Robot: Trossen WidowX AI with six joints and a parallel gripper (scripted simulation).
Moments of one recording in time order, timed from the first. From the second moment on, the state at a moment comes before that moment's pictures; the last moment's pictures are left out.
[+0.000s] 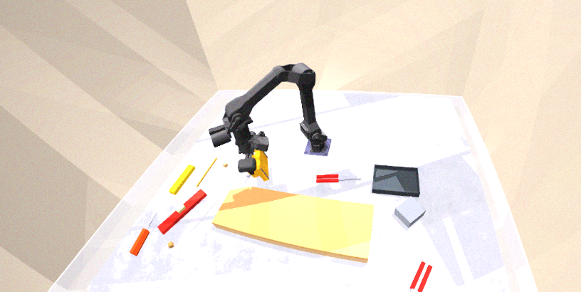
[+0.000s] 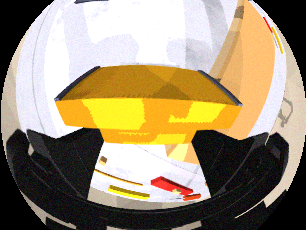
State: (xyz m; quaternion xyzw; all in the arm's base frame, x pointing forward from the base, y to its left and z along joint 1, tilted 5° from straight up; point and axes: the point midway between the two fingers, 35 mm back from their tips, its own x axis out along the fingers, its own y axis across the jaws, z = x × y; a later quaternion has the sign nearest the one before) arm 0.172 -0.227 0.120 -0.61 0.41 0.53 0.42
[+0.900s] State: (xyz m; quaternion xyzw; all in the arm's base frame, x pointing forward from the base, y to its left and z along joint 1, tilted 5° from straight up) arm 0.171 -0.223 0.118 -0.64 0.44 0.49 0.40
